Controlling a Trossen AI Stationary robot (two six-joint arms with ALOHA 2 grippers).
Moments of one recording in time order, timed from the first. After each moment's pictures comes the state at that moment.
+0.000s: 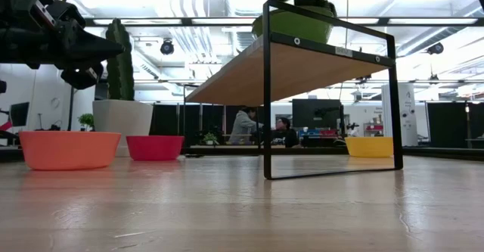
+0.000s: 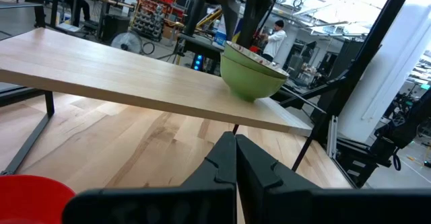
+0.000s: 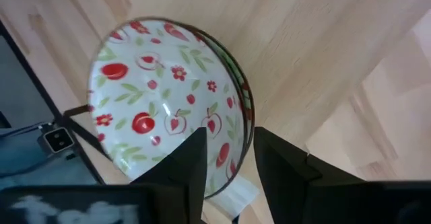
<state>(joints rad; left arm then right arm) 0.07 0.04 0.01 -0.01 -0.02 -0.35 -0.22 1.81 1.97 -1.49 -0.26 0.40</state>
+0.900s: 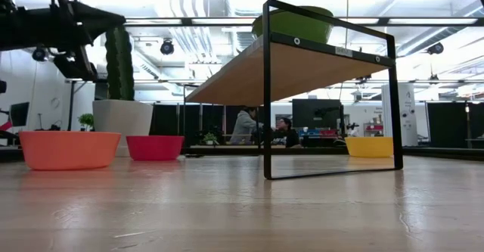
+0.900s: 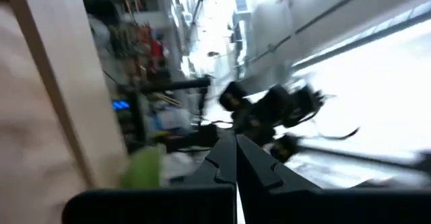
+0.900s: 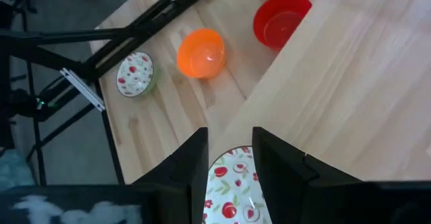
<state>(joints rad) 0.07 0.04 0.01 0.34 -0.29 -1.40 -0.17 1.81 2.26 -1.30 -0.21 0.50</state>
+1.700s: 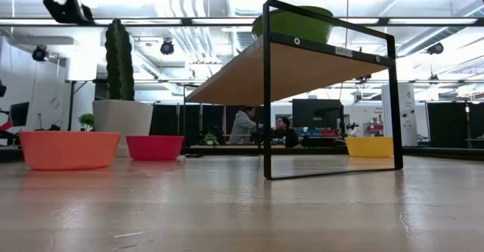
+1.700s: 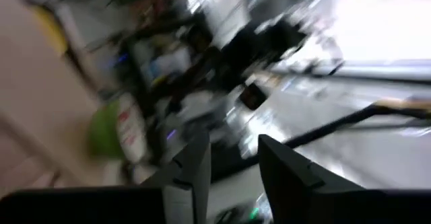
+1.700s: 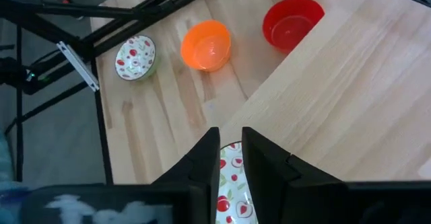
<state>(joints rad) 0.07 0.27 0.47 -0.03 -0.02 -1.24 -0.13 1.80 2.26 -1.30 -0.19 0.39</state>
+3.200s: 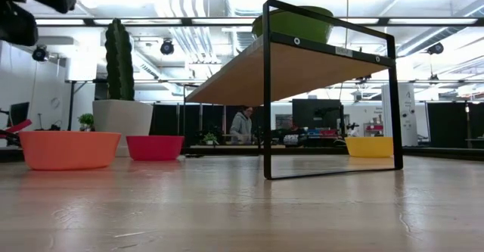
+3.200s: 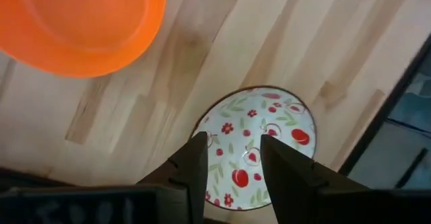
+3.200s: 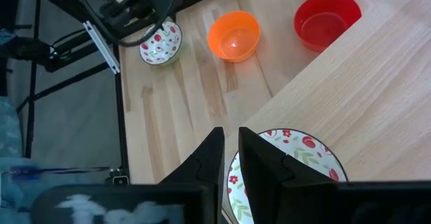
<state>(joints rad) -0.56 1.12 0.92 -1.07 0.09 -1.08 -0.04 1.79 2.26 -1.31 -0.18 0.39</state>
